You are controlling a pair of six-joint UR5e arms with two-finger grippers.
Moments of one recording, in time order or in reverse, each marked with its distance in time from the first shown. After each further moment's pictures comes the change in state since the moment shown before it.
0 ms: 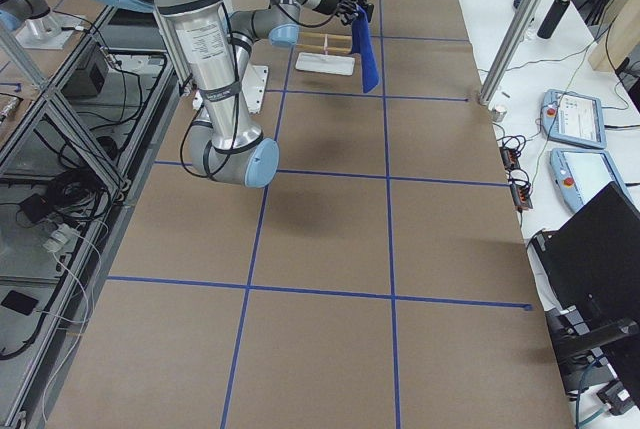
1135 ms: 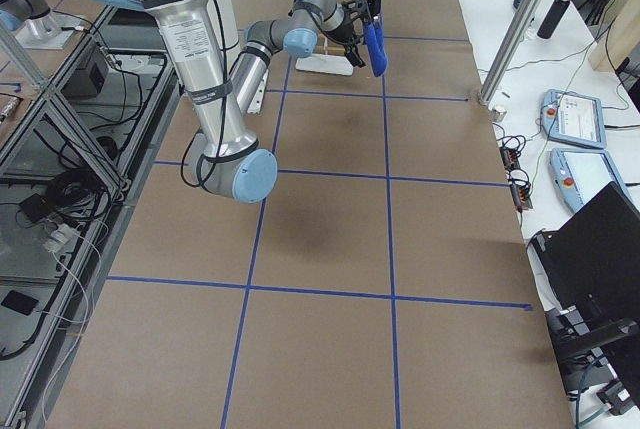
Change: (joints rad) left arm -0.075 0.116 -0.056 0.006 -0.039 0.286; right arm 0.284 -0.087 -0.027 -0.269 0.535 0.056
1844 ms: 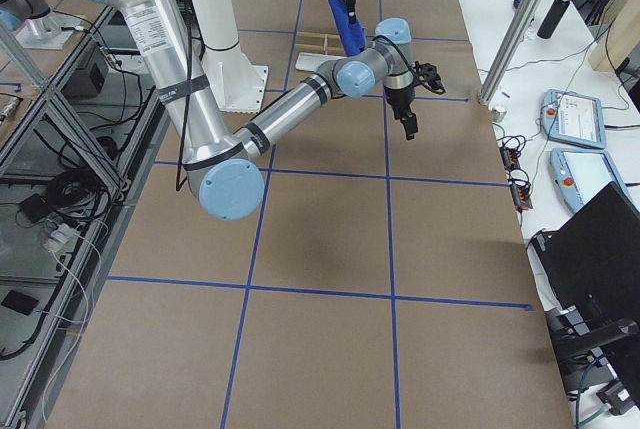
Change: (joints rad) left arm -0.021 0.225 -0.106 0.000 -0.211 0.643; right arm 0.426 -0.049 -0.359 -0.082 0.390 -0.682
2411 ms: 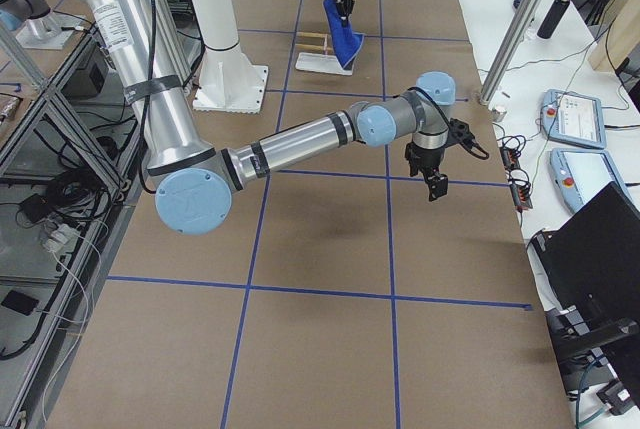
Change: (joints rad) left arm -0.003 0.100 0.012 0.001 -0.045 0.354; right arm 0.218 -0.048 -0.181 -0.002 0.137 -0.359
